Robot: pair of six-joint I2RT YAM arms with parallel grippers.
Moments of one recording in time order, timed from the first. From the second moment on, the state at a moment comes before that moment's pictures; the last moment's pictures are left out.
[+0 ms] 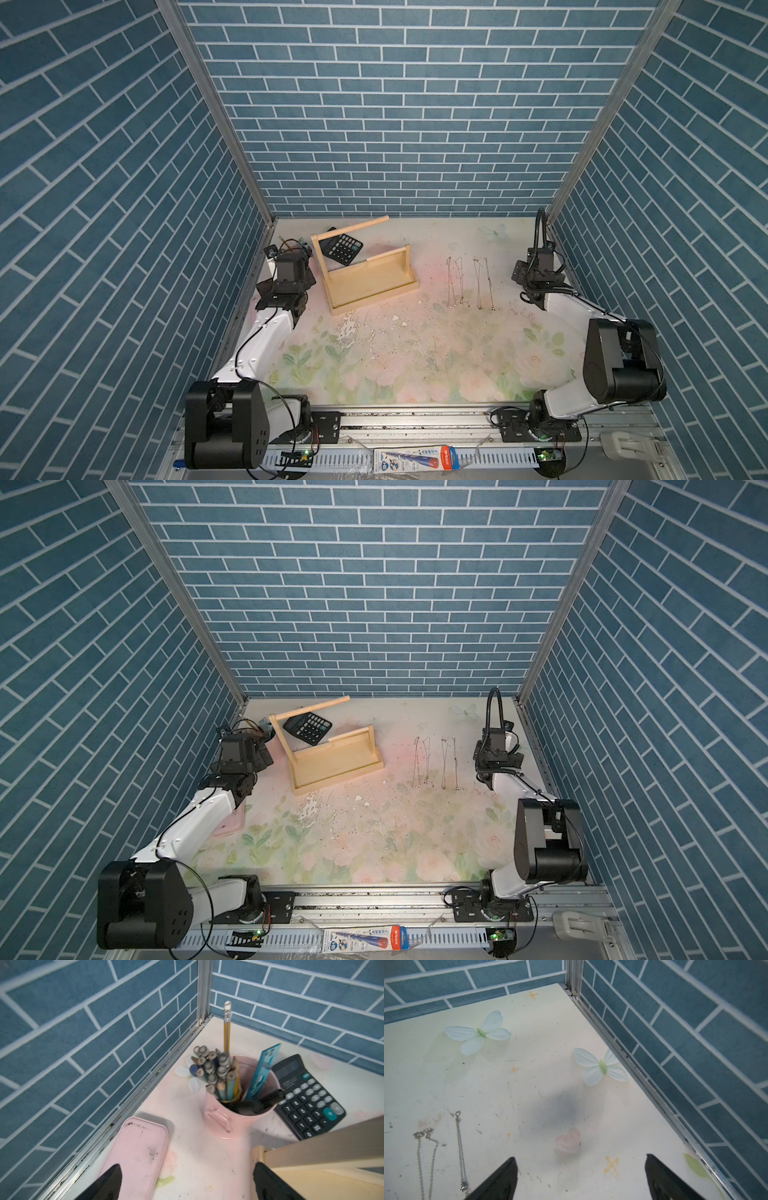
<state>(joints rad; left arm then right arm) -0.01 1.21 0.75 -0.18 -0.52 -0.35 0.06 1.51 0.81 0.01 0.45 0.23</state>
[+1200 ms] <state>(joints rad) -0.04 1.52 0.33 0.81 -0.34 -0.02 0.11 1.48 0.42 0.63 0.54 0.02</state>
